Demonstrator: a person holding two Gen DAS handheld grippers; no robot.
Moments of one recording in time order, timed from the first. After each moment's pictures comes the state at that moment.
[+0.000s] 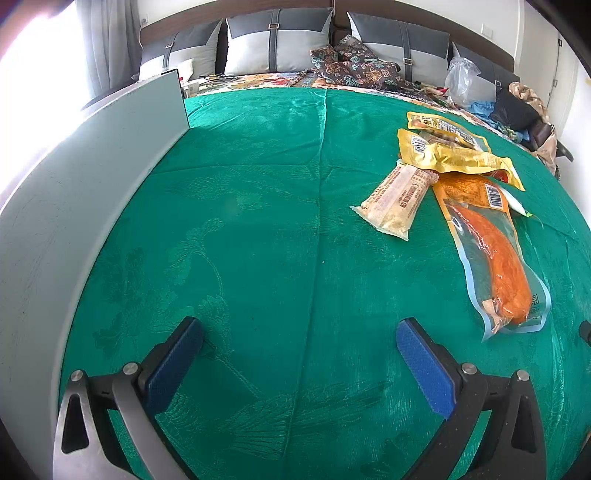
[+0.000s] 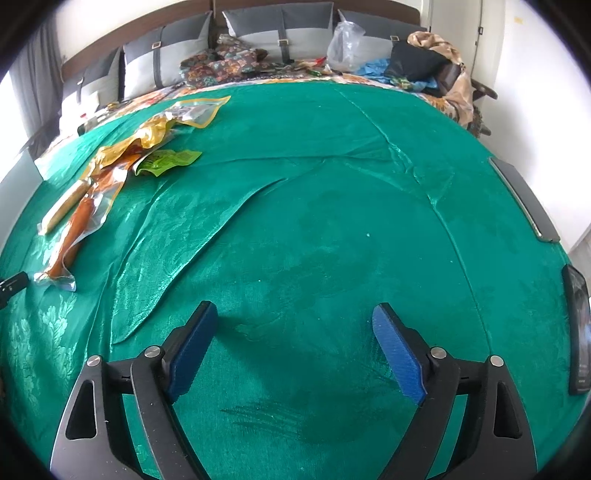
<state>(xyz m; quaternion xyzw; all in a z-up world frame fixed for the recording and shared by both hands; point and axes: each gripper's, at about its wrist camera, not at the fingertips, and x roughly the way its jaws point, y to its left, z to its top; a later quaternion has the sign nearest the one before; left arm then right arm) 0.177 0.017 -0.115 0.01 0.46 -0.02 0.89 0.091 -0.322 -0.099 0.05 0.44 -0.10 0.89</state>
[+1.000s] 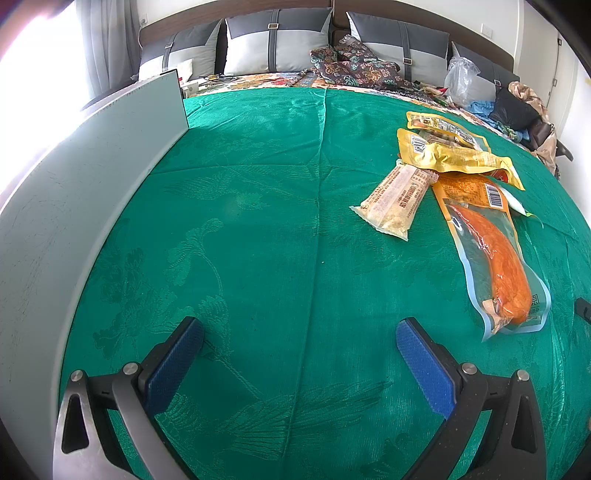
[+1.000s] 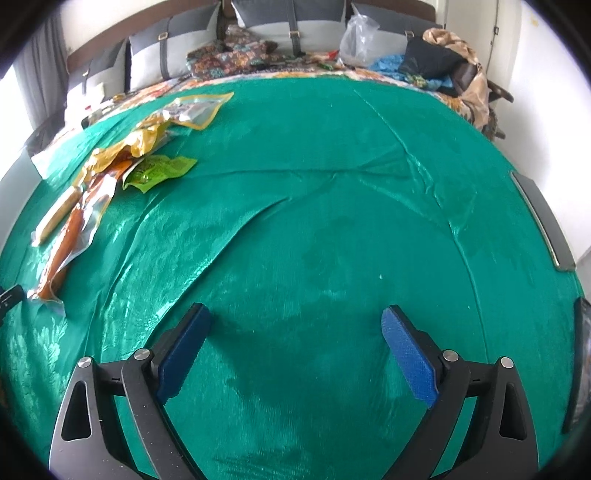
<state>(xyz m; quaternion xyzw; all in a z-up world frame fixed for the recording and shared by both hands) 0.176 0.018 -0.115 0.01 0.46 -0.02 0.89 0.116 -0.333 -0.099 0.04 0.45 -0.08 0.89</state>
